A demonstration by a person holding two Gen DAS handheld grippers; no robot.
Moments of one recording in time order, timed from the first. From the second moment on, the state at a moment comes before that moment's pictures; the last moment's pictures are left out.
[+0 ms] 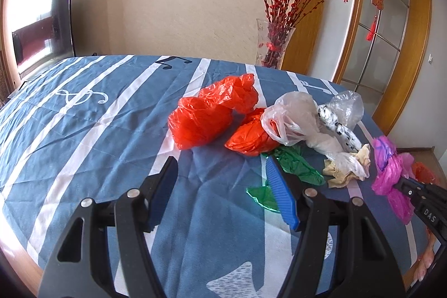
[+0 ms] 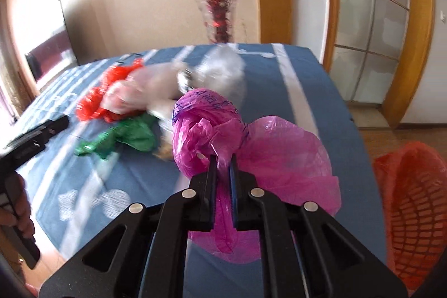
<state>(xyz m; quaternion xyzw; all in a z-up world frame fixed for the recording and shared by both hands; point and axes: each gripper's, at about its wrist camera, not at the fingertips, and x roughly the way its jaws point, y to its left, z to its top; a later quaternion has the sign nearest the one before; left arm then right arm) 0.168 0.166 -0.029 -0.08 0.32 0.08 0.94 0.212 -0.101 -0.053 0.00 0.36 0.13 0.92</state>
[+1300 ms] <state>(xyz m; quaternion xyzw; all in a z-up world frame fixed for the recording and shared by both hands) 0.291 0.221 -0.050 -0.08 0.36 0.08 0.92 0.229 -0.124 -0.037 0.03 0.35 0.11 0.93</state>
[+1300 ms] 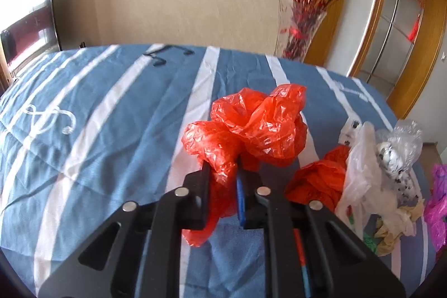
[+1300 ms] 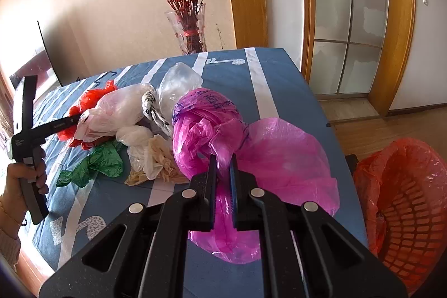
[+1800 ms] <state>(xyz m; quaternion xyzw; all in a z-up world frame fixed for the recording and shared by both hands) 0.224 0.156 0.036 -0.05 0.29 0.03 0.96 0.197 -0.173 -0.009 0.05 0.31 0.06 0.95</state>
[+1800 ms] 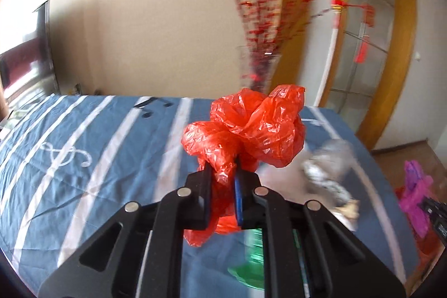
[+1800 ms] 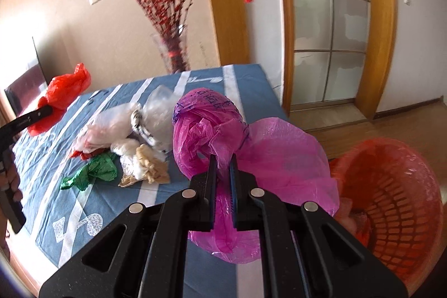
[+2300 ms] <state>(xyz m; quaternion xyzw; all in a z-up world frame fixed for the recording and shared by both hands) 0.188 0.014 0.048 0.00 0.29 -0.12 0.95 0.147 -0.251 0.011 0.08 0.28 0.00 0.96</state>
